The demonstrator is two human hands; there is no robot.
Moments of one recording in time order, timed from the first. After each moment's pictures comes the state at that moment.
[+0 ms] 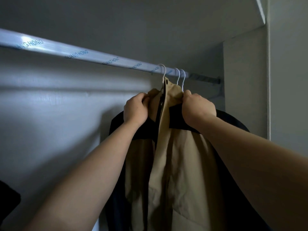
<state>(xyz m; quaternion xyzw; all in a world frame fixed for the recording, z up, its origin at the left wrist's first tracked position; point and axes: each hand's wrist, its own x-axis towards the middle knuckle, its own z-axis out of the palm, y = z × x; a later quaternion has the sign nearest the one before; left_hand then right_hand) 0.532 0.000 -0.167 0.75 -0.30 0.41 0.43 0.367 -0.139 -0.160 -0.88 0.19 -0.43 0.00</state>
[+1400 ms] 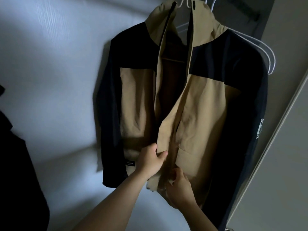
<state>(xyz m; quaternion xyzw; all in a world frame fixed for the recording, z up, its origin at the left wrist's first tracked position) 0.439 0.005 -0.538 0.85 -0.23 0.06 0.46 0.333 -0.101 -0.589 -0.89 0.24 -0.11 0.38</state>
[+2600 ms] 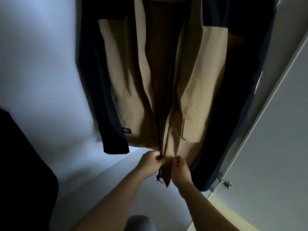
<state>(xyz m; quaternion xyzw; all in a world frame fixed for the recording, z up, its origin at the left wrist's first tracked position) 0.384 0.015 -0.654 0.86 -0.21 -0.21 0.42 0.298 -0.096 -0.674 -0.75 0.36 -0.09 0.54</state>
